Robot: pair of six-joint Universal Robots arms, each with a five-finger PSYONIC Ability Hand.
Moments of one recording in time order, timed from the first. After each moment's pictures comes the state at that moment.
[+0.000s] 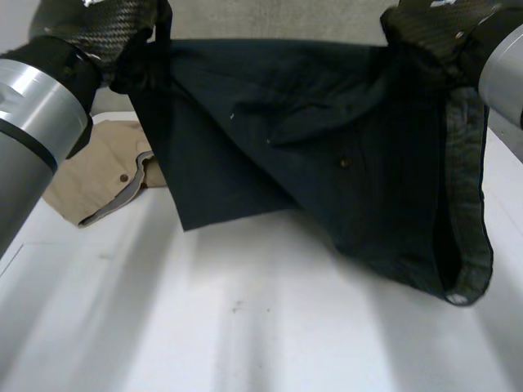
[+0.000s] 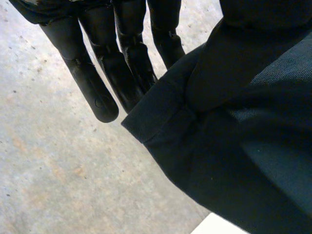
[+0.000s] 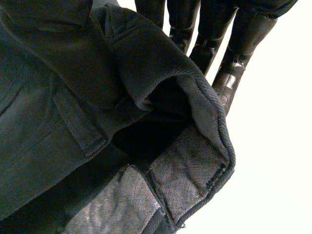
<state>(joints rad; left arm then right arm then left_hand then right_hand) 4.24 -1.57 -1.37 3.19 -1.51 3.42 2.01 -1.40 0.98 0.42 1.48 2.51 1.13 1.20 1.19 1.20 0.99 0.98 1.17 1.14 1.20 0.98</state>
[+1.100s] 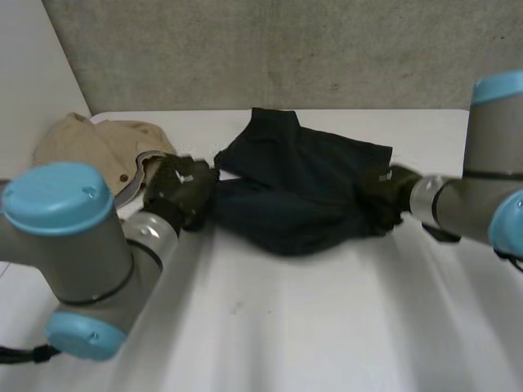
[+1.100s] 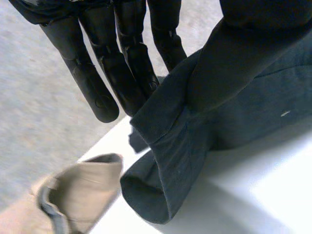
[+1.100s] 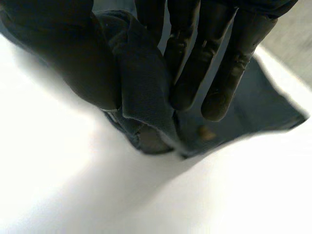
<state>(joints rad) 4.15 -1.94 -1.62 3.40 -1.62 3.53 1.87 -0.90 1.05 0.48 1.31 2.58 1.13 1.20 1.20 1.20 0.99 0.99 1.17 1.18 1.20 0.98</state>
